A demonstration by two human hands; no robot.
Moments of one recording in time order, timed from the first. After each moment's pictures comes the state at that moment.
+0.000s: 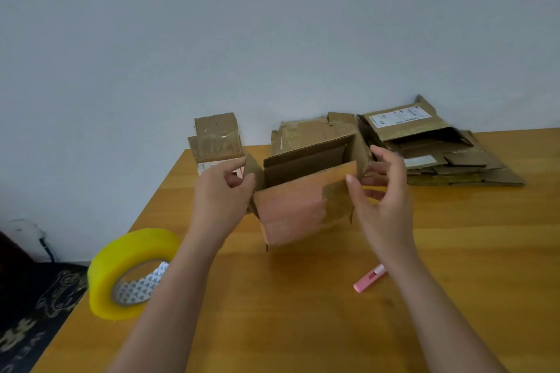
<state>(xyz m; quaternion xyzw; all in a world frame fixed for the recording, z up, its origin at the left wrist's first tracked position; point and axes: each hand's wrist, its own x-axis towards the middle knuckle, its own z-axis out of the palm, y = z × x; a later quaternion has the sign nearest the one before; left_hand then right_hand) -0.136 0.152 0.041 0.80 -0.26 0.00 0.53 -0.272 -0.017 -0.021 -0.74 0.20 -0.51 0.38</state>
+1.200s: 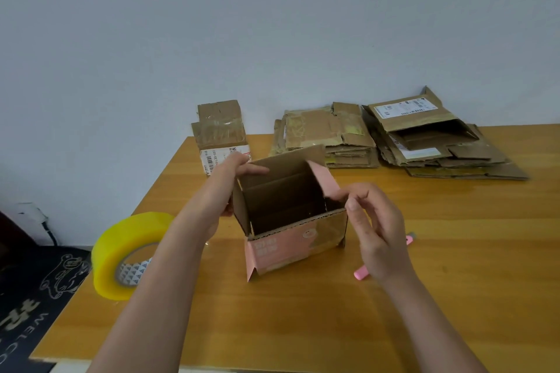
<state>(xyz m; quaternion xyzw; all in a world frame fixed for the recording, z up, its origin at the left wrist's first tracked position) -0.127 0.166 0.039 0.79 -0.21 -0.23 0.53 -0.287 0.010 -0.042 -0.76 0.04 -0.48 0.44</state>
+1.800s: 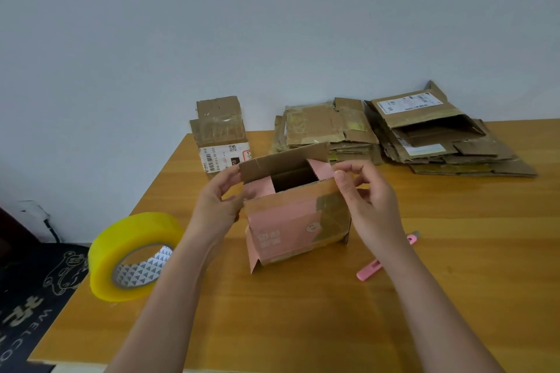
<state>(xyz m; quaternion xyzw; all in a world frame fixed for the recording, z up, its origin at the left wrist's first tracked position) -0.115 0.169 -0.012 0.71 -0.21 -0.18 0.65 -0.264 -0.006 -0.035 -0.77 0.18 -0.39 0.47</state>
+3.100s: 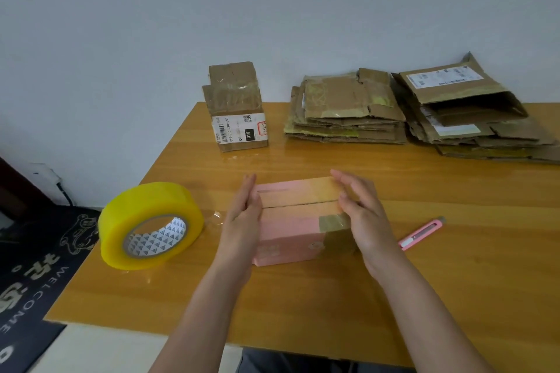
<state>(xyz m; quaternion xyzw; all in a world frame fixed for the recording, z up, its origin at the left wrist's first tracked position) -0.155 0.181 -0.056 0.72 -0.06 -0.19 0.67 -0.251 0.030 -0.071 -0.70 0.25 -0.25 0.62</state>
